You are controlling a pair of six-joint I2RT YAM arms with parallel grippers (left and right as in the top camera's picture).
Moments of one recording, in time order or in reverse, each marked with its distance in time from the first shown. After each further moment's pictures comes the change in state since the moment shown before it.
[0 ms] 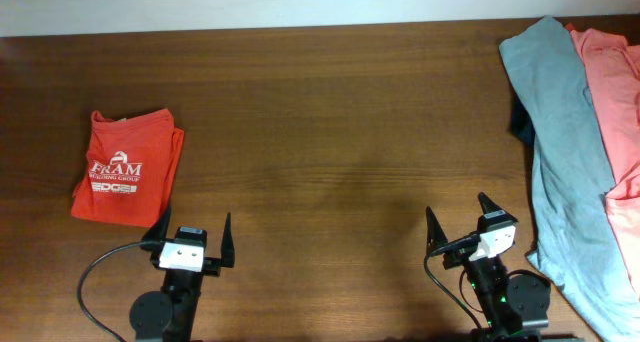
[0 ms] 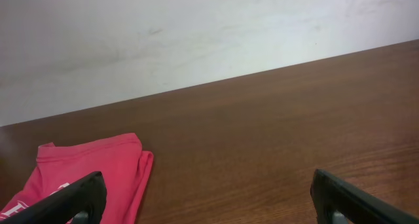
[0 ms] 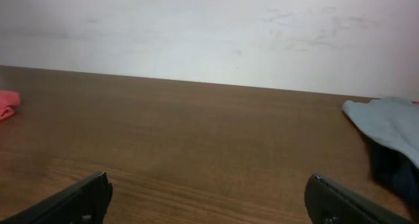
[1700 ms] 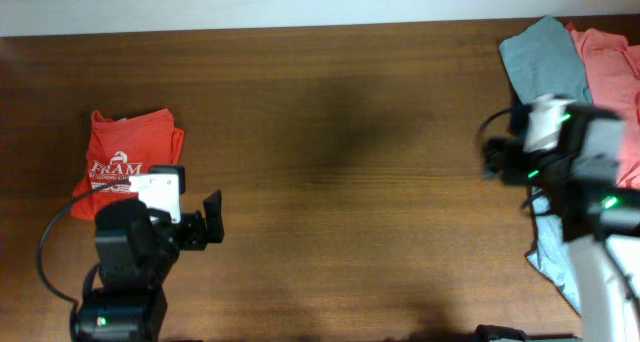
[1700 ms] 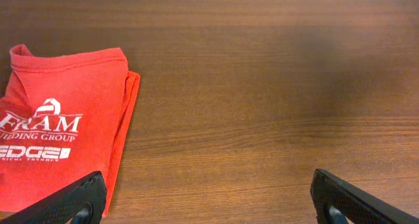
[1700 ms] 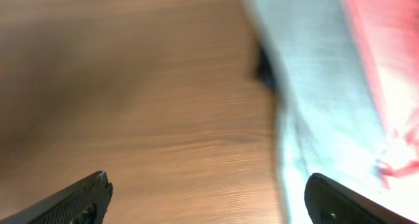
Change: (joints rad) left arm 0.000 0.717 0.736 -0.575 -0.022 -0.165; right arm -0.261 1.155 1.196 -0.833 0.182 -0.042
